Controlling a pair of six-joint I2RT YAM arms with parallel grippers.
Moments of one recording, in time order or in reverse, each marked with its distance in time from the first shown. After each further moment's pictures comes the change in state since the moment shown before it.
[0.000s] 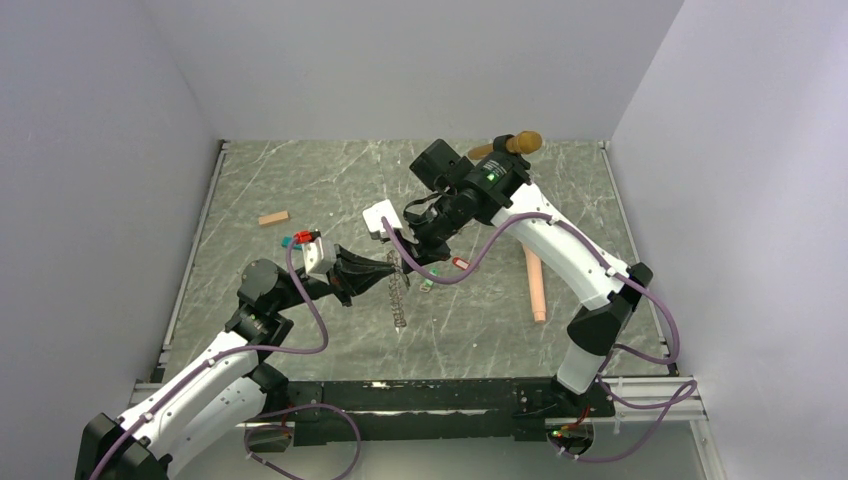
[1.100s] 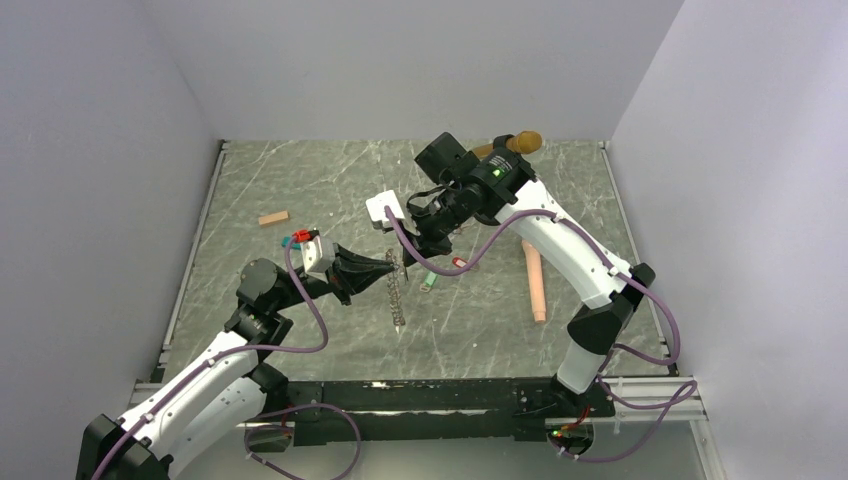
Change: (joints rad) left arm 0.013 0.000 0.000 0.001 0.001 -0.004; right arm -0.026 0.000 0.019 0.016 -0.003 0.034
